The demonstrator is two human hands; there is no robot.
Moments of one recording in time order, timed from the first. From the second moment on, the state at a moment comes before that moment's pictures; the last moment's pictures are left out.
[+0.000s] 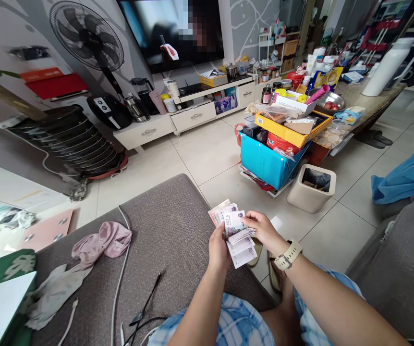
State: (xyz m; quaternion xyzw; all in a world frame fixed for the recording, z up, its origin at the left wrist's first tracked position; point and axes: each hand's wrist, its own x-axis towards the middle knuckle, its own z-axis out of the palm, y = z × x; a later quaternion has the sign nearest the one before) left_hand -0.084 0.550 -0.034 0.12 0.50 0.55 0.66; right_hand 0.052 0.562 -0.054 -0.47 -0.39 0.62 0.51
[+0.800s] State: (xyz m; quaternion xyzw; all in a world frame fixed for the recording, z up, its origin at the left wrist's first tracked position) left_hand -0.085 0.550 -0.039 0.11 0.49 0.54 0.67; right_hand 0.053 0.560 -0.049 -0.45 -0.38 0.64 0.50
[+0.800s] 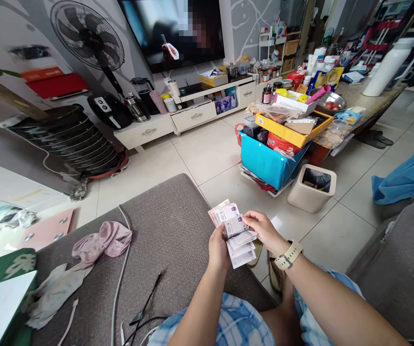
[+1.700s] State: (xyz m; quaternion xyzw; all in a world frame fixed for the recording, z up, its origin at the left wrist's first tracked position) left_hand -0.086 0.550 -0.040 0.12 0.49 0.55 0.67; right_hand 0.055 0.562 -0.055 -0.48 -0.40 0.60 0.50
